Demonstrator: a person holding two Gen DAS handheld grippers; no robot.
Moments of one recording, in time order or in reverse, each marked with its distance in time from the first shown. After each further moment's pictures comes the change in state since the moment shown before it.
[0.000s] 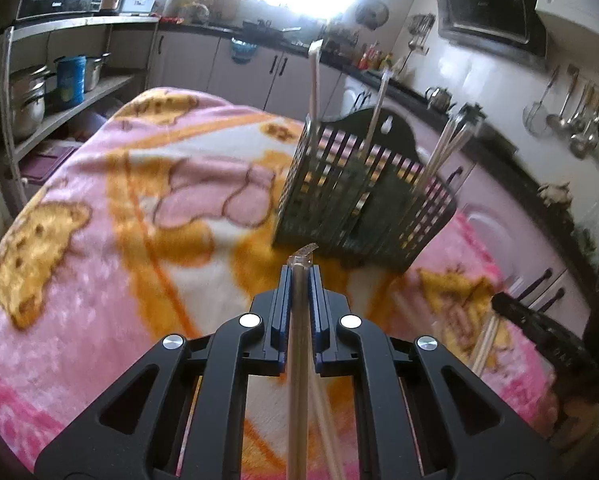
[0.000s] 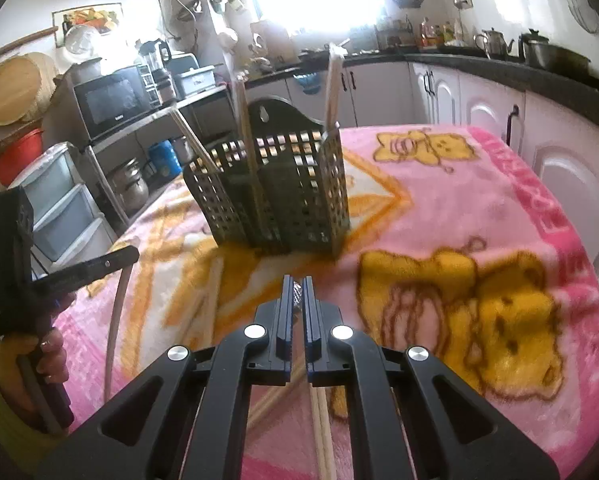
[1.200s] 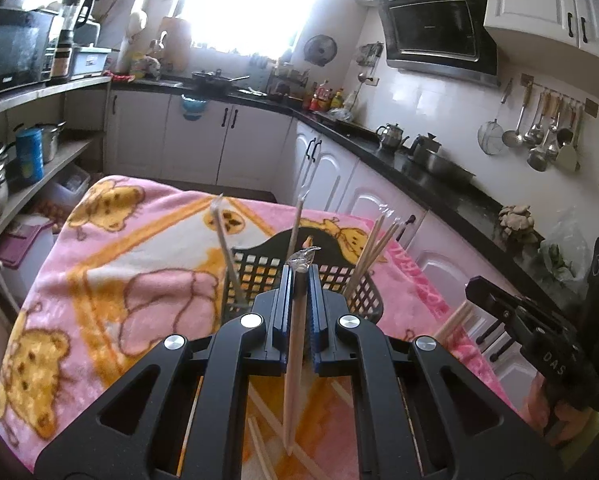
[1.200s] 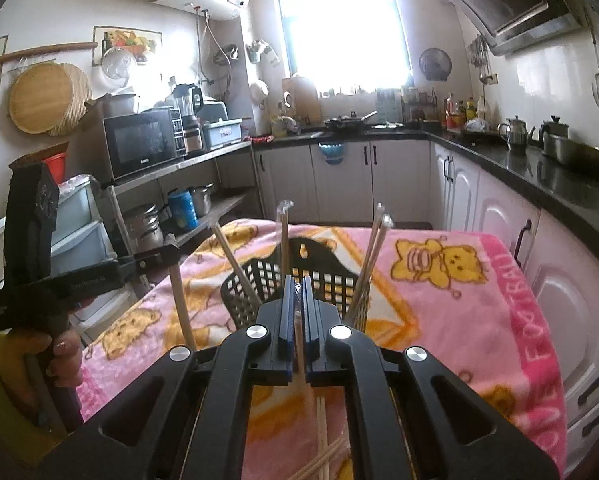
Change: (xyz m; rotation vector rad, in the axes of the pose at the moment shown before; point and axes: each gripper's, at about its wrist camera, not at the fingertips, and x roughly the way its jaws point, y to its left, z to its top) left arm -0.024 -0.053 0.090 0.125 -0.133 -0.115; right arm -0.039 0.042 0.095 -0.134 -0.213 0.014
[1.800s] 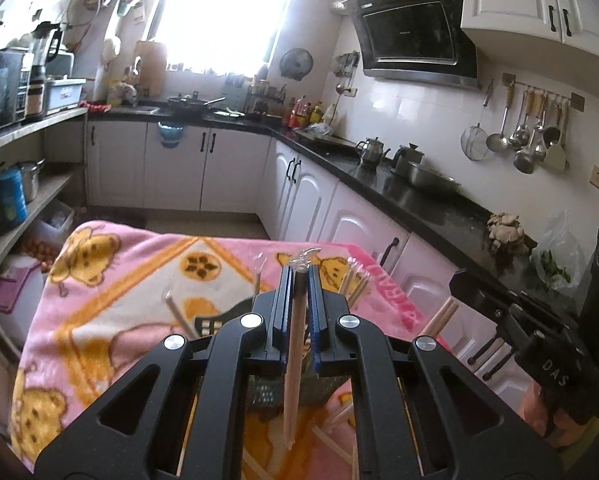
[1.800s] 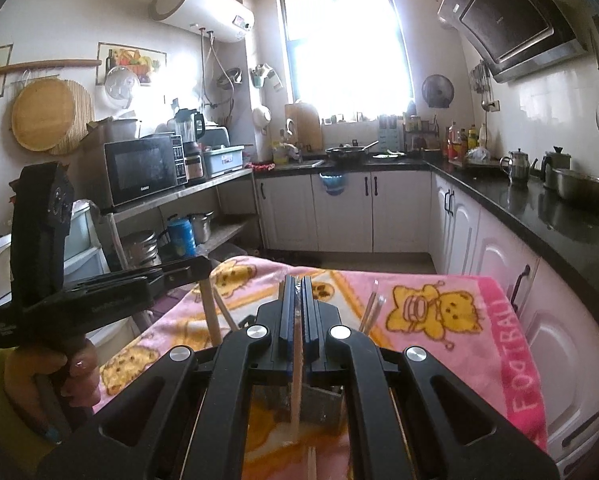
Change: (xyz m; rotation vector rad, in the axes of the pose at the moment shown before) left arm 0.015 -0.036 0.056 0.077 -0.045 -0.037; right arm 0.000 -0.004 0.056 -0.022 -0.086 -0.005
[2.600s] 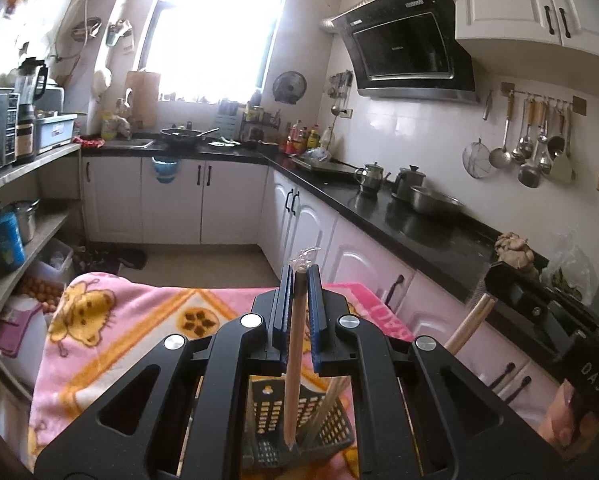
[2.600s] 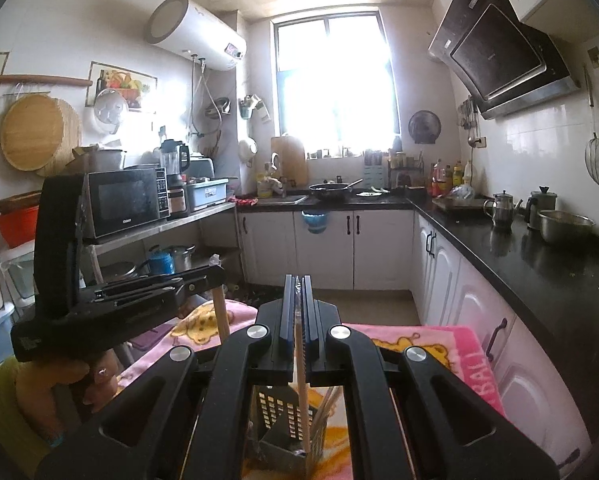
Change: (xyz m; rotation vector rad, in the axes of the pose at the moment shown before) left arm 0.030 -0.012 0.056 0.050 -0.075 0.019; right arm -0.002 -0.018 0.057 -0.025 -0.108 -0.065
